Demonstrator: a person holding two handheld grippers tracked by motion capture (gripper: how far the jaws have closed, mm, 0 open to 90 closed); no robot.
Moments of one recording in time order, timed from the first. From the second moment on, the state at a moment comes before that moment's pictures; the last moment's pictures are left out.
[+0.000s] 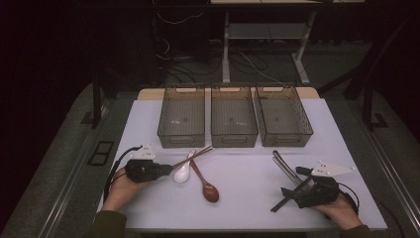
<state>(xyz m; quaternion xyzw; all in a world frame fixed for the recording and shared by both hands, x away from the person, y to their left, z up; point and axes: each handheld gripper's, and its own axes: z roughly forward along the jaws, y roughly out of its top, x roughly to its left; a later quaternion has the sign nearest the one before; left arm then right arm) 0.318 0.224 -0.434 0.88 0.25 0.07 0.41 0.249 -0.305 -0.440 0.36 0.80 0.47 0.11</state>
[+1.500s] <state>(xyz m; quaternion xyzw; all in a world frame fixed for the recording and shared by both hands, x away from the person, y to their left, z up) 0.315 0.206 -0.395 0.84 0.28 0.07 0.46 0.251 -0.307 -0.439 0.36 0.79 0.48 0.11</state>
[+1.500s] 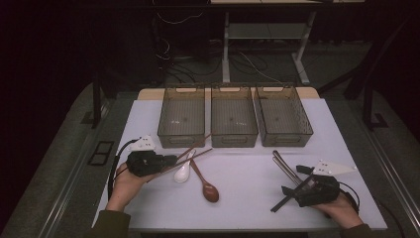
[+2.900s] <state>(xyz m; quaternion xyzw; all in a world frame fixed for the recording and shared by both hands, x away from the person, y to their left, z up) 0.373 0.179 -0.356 0.81 0.30 0.12 0.49 0.251 -0.312 -0.439 0.37 0.79 0.49 0.11</state>
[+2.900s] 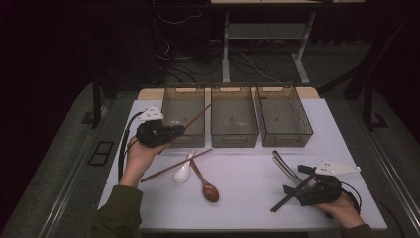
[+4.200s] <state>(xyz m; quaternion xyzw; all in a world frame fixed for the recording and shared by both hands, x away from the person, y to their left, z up) 0.456 0.185 -0.381 0.77 0.41 0.18 0.45 0.250 -0.315 -0.439 0.37 0.78 0.49 0.11</state>
